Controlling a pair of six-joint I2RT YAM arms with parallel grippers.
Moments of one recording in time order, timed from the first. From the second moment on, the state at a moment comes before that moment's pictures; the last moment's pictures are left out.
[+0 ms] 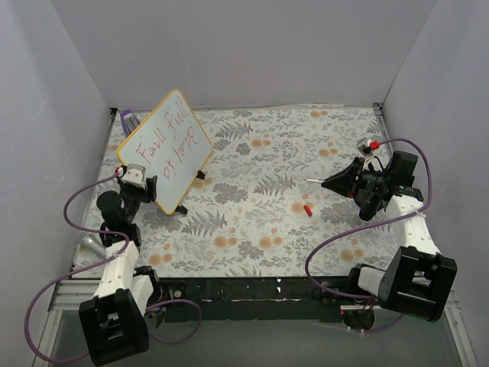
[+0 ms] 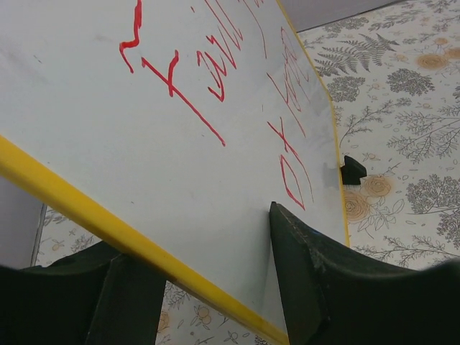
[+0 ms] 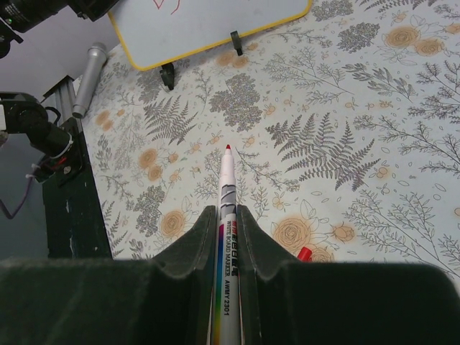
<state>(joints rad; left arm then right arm) 0.29 0.87 0.29 0.52 0.47 0.20 -0.24 1.17 0.76 -0.27 -1.36 -0.26</state>
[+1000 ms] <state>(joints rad) 0.29 0.81 0.22 0.47 0.51 0.36 -0.24 1.17 0.76 -0.28 -1.38 -0.26</state>
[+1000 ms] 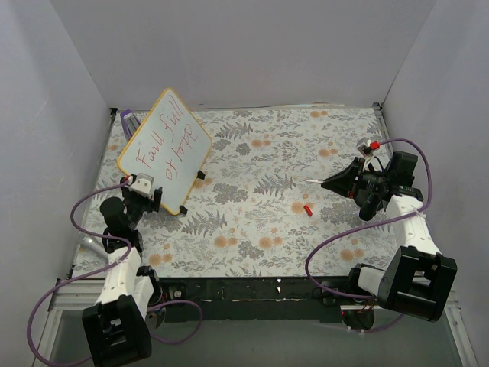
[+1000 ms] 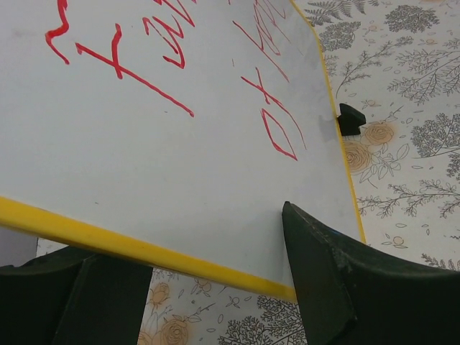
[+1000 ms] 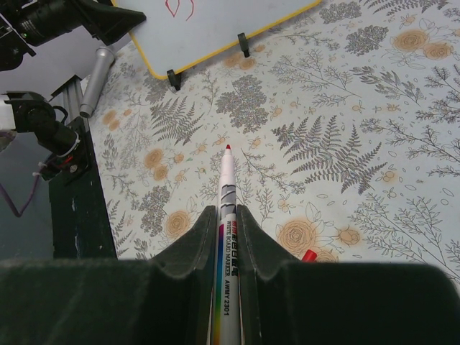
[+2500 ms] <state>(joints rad) 0.29 0.78 0.20 0.41 0.36 0.36 -0.24 1.17 0.76 -0.28 -1.39 -0.26</state>
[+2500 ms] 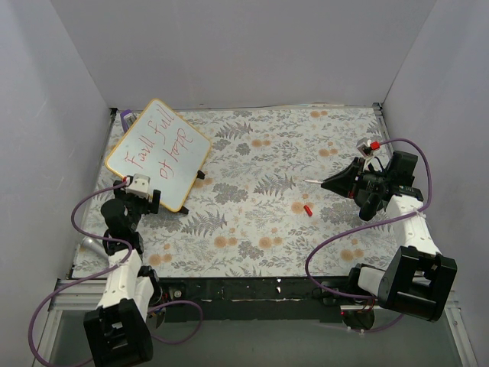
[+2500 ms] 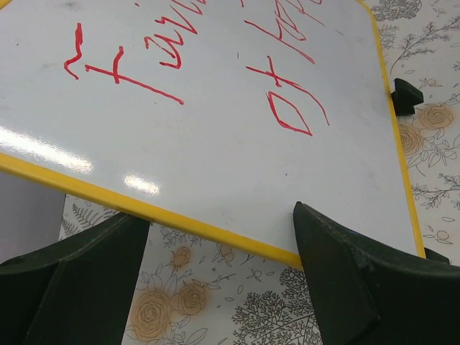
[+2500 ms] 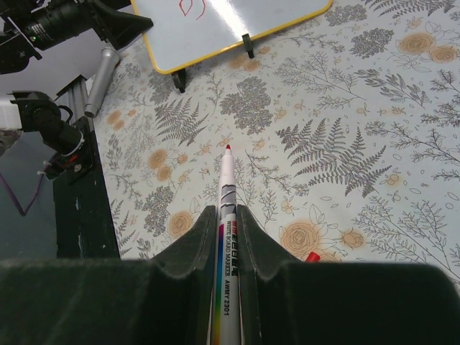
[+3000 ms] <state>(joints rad) 0.30 0.72 0.20 0.38 0.36 0.35 -0.24 1.17 0.76 -0.29 -1.40 -0.26</state>
